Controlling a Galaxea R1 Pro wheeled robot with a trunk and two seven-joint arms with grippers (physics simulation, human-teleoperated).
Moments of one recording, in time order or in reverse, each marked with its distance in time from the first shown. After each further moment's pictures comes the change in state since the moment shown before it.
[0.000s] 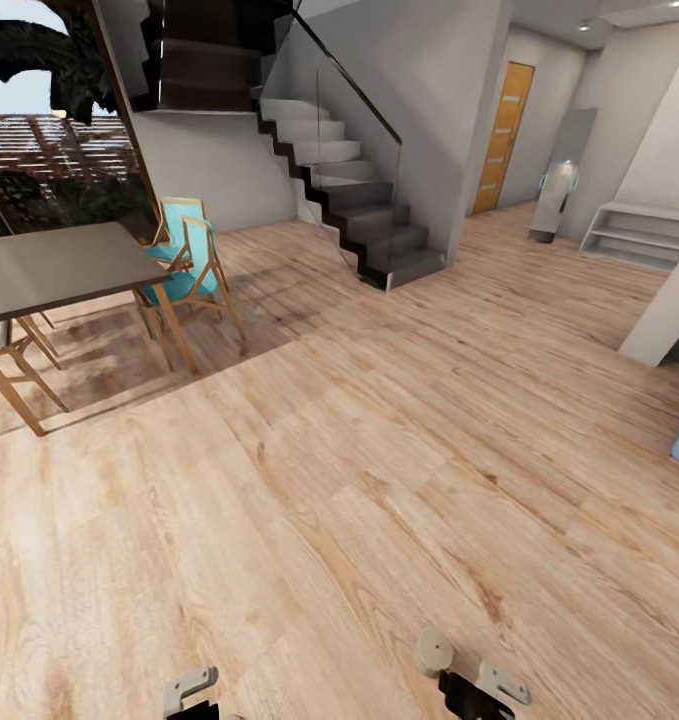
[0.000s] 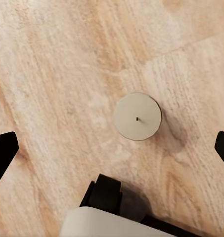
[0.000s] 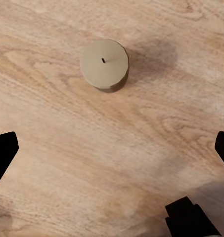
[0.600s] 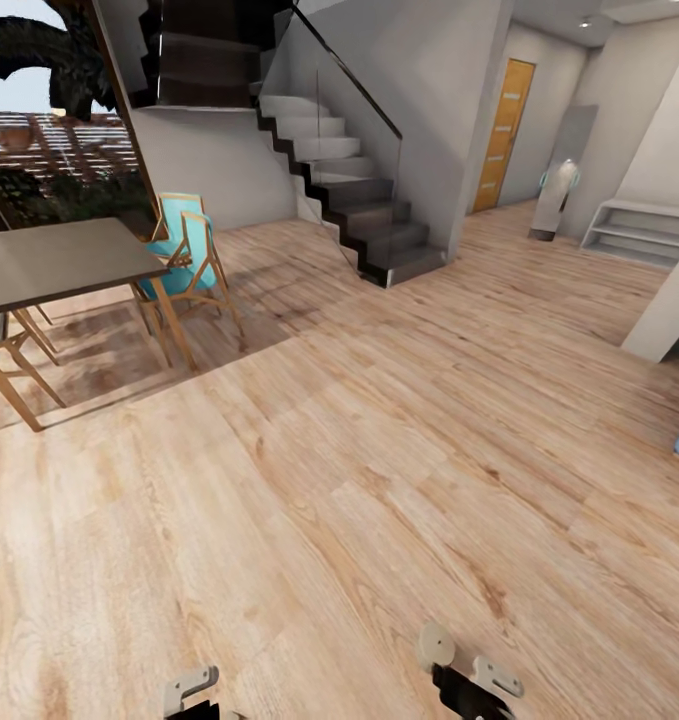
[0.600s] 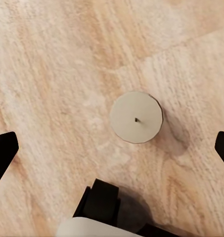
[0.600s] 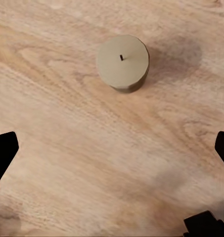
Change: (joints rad) left arm 0.000 0.000 -0.001 0.000 0.000 0.000 -0.007; right arm 0.000 -0.002 0.001 -0.007 0.002 -0.002 0.069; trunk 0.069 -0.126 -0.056
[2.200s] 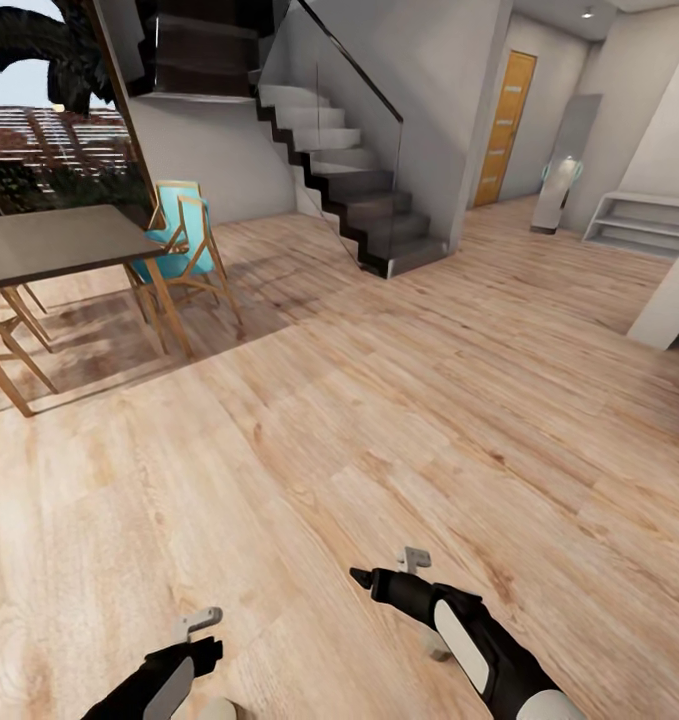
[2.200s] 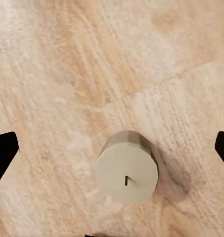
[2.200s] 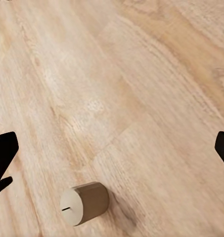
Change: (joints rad) left arm -0.135 0.040 -0.002 -0.035 -0.011 0.154 -0.019; right arm 0.000 -0.002 0.113 -0.621 0.083 0.520 0.302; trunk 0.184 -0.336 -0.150
